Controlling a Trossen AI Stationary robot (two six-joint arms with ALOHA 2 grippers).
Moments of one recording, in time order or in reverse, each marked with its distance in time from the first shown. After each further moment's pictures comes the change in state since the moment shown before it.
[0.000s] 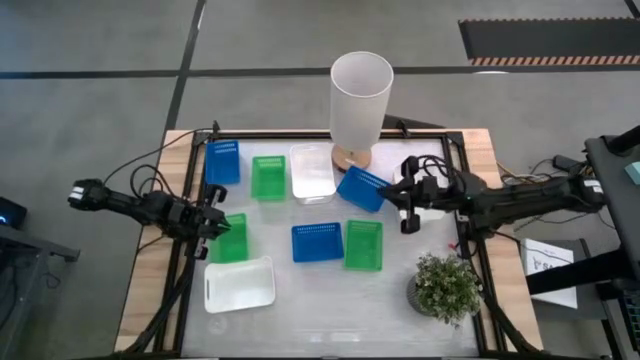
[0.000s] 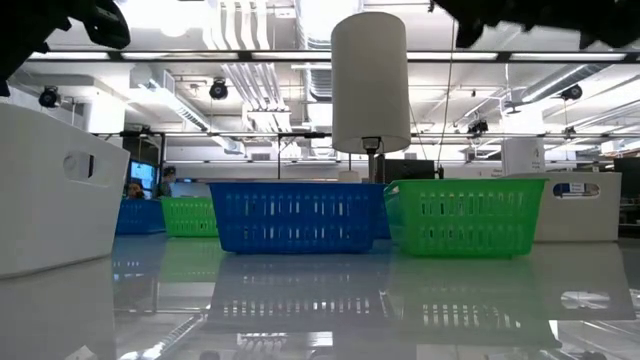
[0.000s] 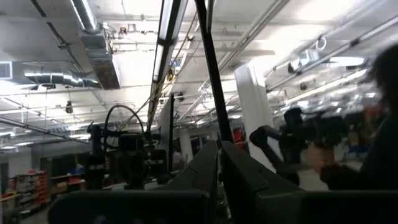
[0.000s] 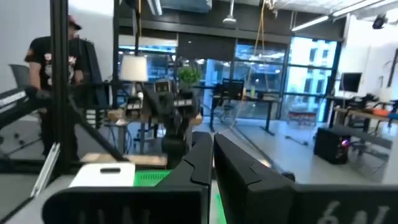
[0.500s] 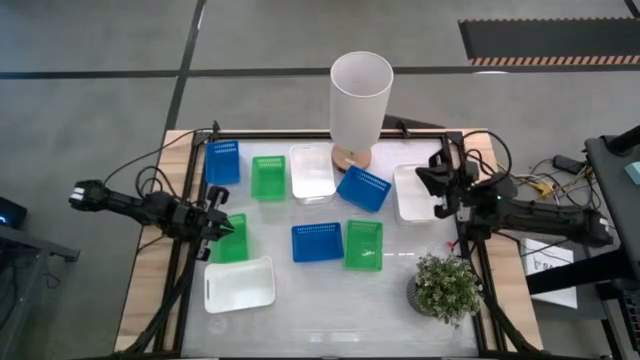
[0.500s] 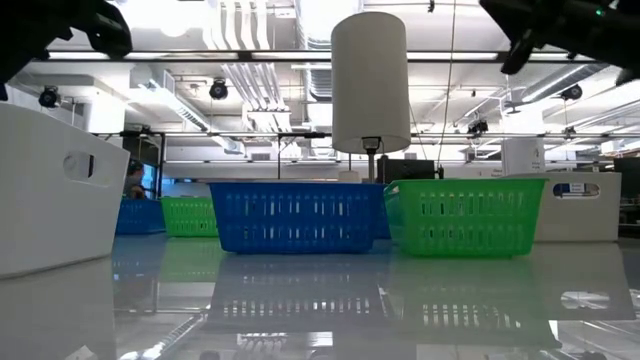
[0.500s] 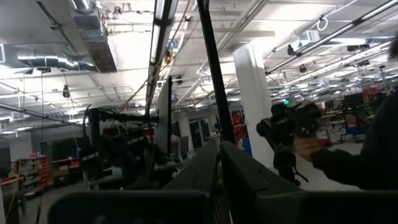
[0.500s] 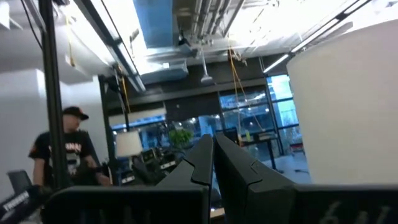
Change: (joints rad) left arm 0.000 -0.017 0.000 -0.109 -0.004 0.027; right arm -0.310 -0.307 -0.286 0.142 -0.180 0.338
